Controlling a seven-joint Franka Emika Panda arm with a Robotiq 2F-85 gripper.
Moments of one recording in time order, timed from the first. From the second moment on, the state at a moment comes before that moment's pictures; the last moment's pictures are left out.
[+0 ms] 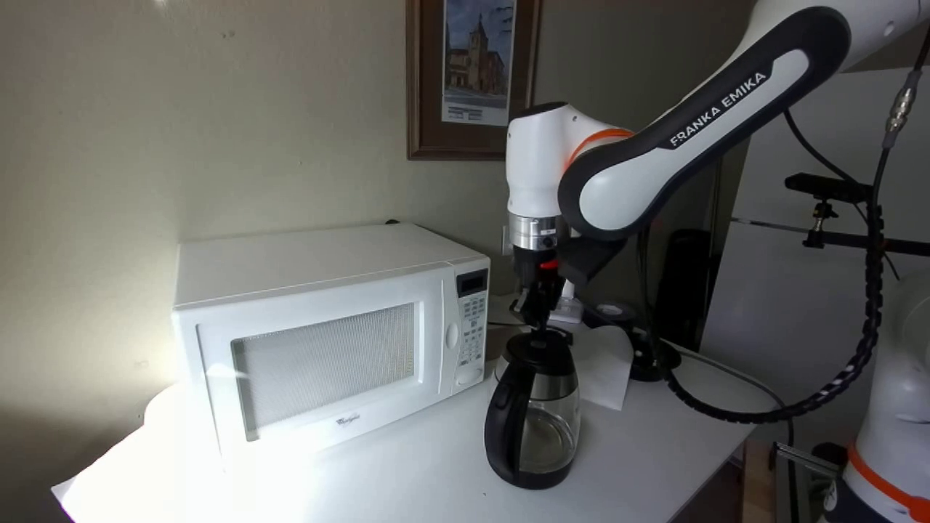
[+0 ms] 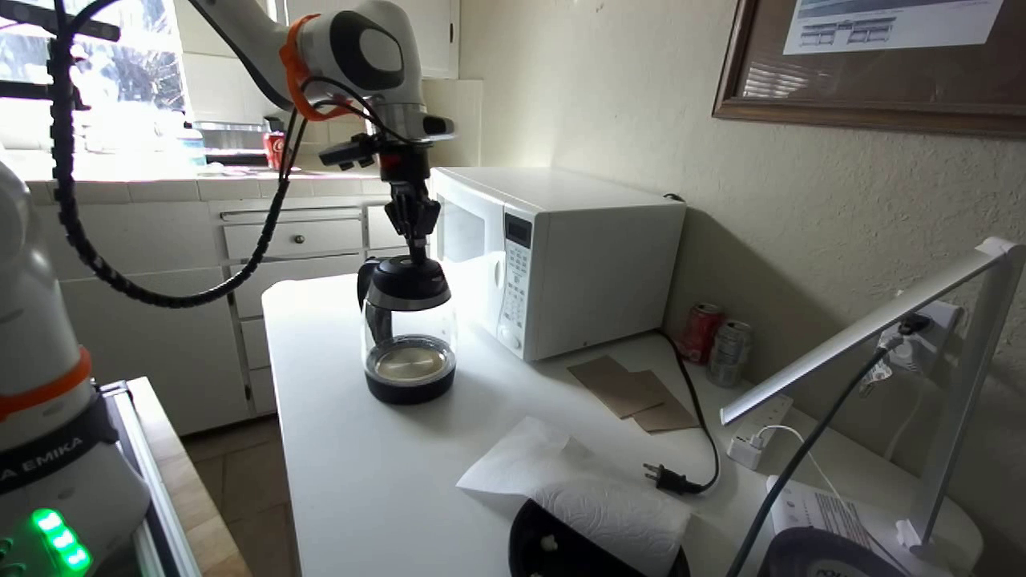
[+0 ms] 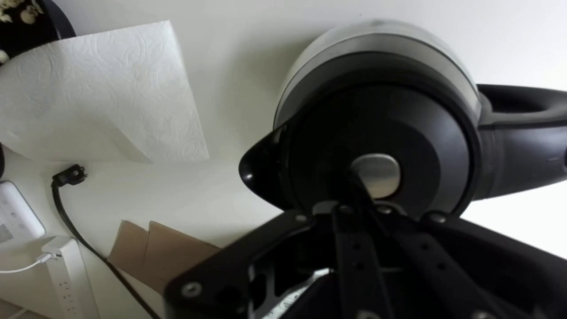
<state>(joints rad) 0.03 -0.23 0.12 -2.51 -0.29 2.27 0.38</state>
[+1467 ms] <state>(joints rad) 0.04 -0.41 0.11 -2.47 -0.09 2.17 0.25</state>
